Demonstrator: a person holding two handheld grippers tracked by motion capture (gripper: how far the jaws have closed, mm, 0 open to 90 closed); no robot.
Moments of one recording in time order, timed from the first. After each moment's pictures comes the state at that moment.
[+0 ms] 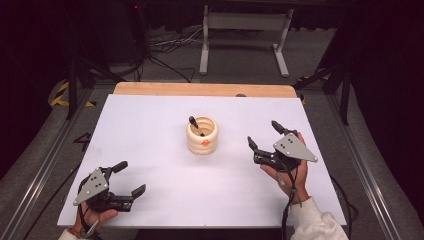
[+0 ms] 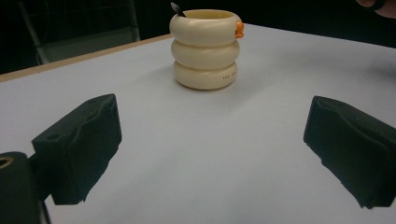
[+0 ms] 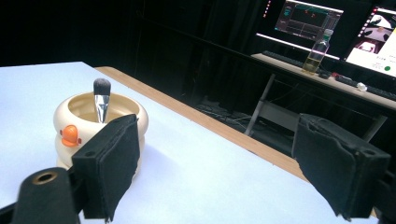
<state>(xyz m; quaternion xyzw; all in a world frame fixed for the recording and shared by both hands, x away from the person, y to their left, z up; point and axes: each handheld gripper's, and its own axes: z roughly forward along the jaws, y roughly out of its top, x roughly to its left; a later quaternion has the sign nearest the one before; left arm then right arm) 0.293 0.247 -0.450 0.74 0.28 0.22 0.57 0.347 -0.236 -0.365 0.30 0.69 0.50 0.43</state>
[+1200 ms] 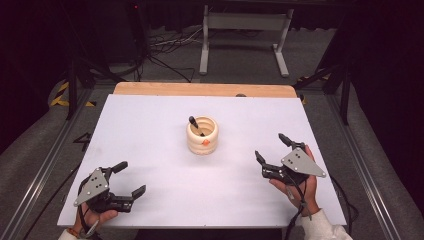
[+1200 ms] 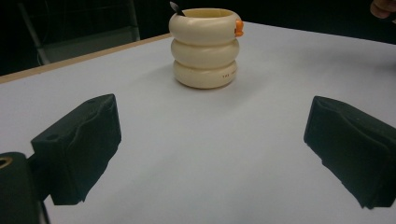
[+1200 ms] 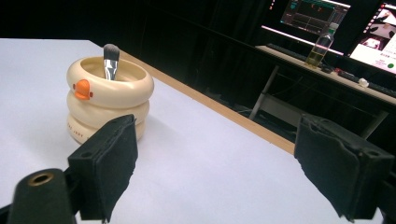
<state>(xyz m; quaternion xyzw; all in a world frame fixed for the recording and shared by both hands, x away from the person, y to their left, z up) 0.293 0.246 -0.450 0.74 0.27 0.22 0.57 0.323 -0.260 -0.387 0.29 0.71 0.48 0.43</state>
